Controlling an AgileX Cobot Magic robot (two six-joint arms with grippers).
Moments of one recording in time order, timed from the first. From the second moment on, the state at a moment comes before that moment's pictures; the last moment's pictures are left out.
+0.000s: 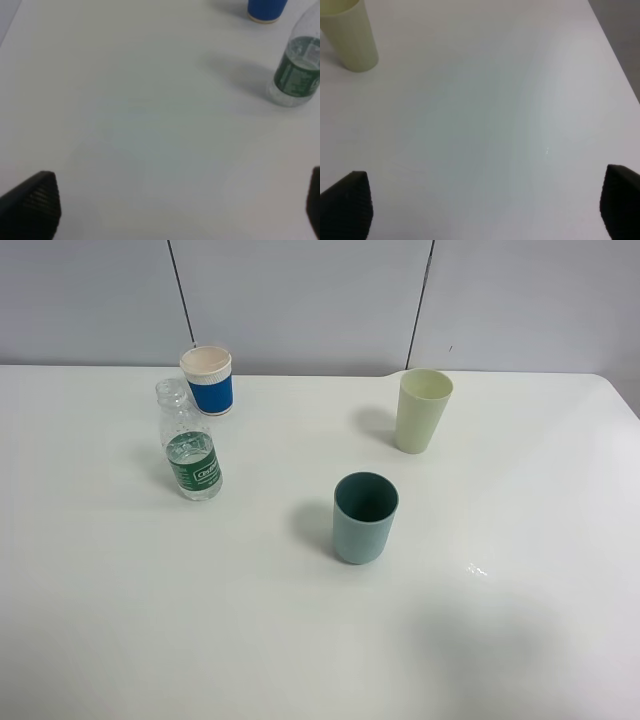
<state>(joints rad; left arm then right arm) 0.01 -0.01 -0.50 0.01 1.05 -0.01 -0.05 0.00 -0.50 -0.02 1.07 -0.01</state>
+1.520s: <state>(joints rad) 0.01 -0.01 -0.50 0.01 1.05 -0.01 -0.05 0.00 -0.50 -0.02 1.07 -0.01</state>
